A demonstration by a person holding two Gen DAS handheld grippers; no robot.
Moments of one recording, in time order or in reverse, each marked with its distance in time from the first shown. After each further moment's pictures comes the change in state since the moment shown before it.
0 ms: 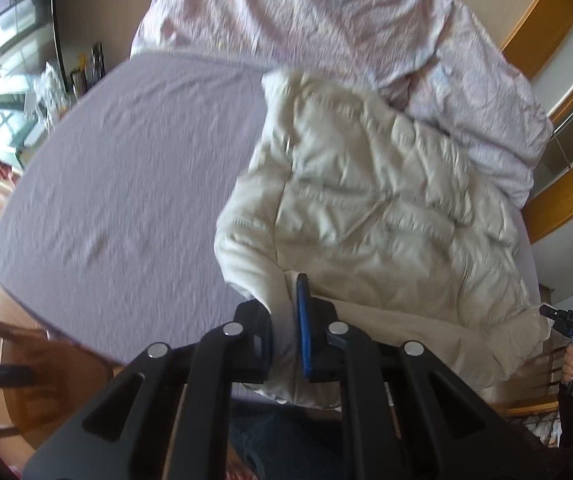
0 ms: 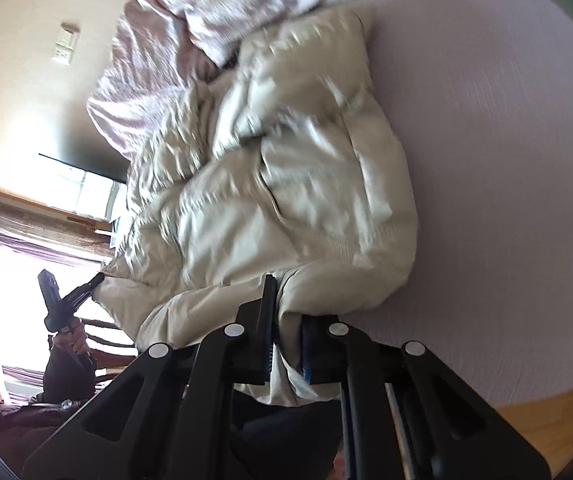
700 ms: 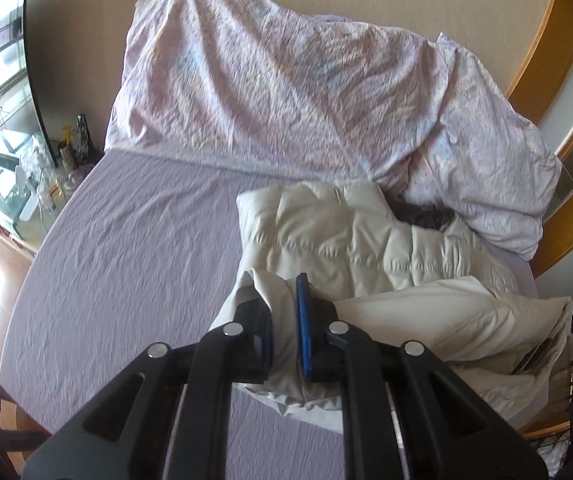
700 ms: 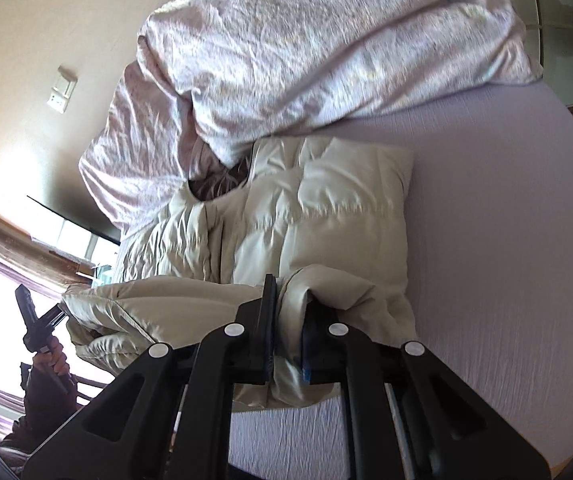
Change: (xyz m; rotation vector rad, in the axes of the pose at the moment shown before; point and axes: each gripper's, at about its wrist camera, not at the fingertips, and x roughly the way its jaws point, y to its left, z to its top) left arm 0.020 -0.041 0.135 0.045 -0.138 0.035; right arm 0.001 0.041 0.124 -0.037 -0.181 -0.090
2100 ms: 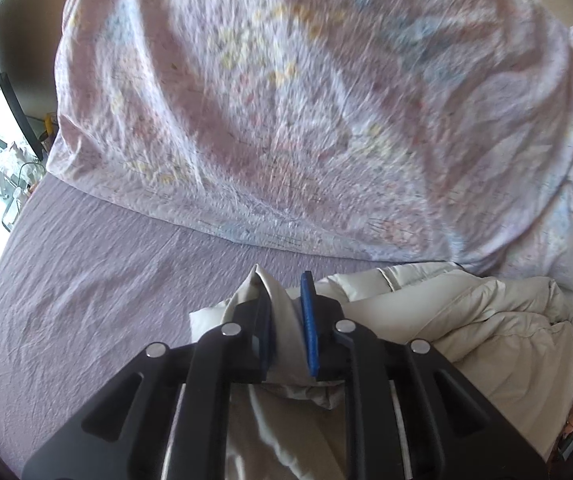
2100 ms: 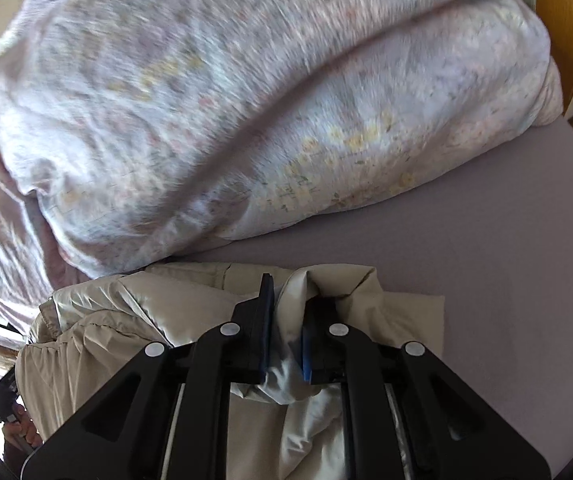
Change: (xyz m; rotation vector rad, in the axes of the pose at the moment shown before) left arm 0.205 0.000 0.119 -0.117 0.130 0.136; right arm 0.157 -0.033 0.130 0.206 -0.070 -0.294
